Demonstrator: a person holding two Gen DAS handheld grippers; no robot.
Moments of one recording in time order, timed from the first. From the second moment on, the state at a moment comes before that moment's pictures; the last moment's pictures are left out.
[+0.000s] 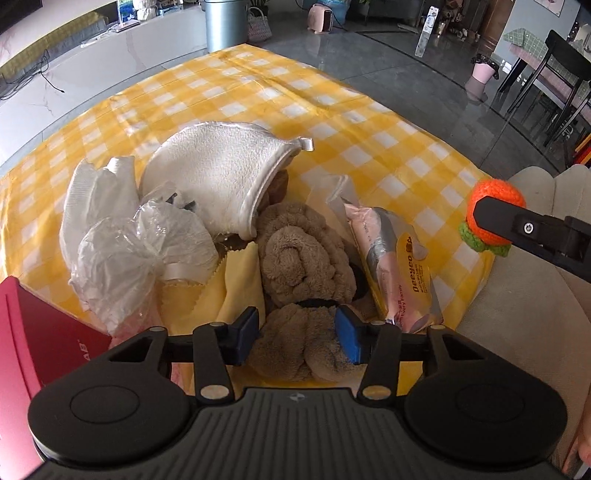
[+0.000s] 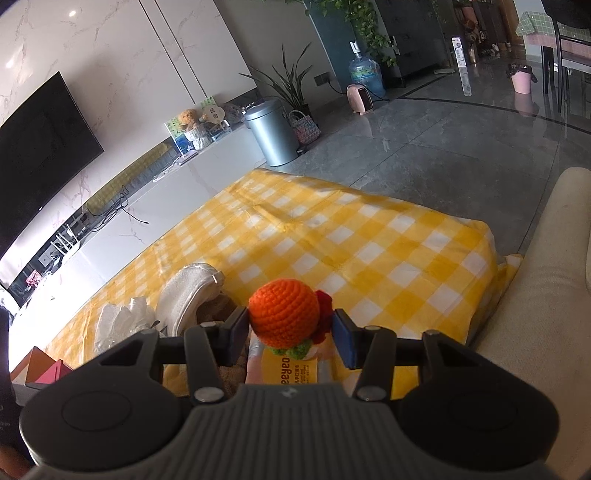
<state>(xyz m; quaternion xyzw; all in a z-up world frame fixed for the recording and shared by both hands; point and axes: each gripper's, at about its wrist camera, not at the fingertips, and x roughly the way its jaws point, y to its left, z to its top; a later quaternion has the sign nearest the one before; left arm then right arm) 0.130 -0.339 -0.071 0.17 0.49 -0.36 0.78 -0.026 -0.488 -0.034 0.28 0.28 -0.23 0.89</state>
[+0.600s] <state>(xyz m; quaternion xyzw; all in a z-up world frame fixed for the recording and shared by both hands) 0.137 -0.365 -0.095 0.19 0.51 -0.34 0.76 -0.017 -0.482 -0.038 0.27 0.29 -0.23 0.89</state>
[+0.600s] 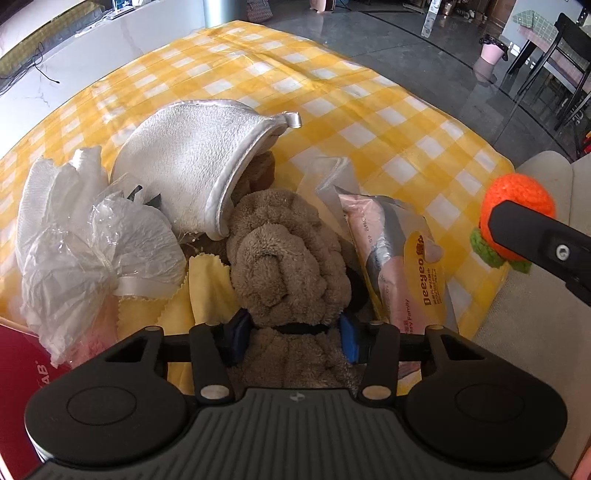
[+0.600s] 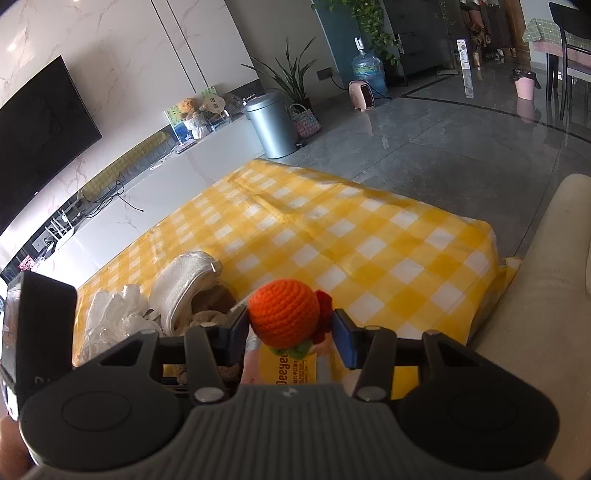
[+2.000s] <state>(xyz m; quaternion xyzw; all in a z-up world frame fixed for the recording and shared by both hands) 0.096 -0.040 0.071 -0.14 0.31 -0.22 0.91 0.007 -0.343 0.045 0.22 0.20 0.04 0.95</state>
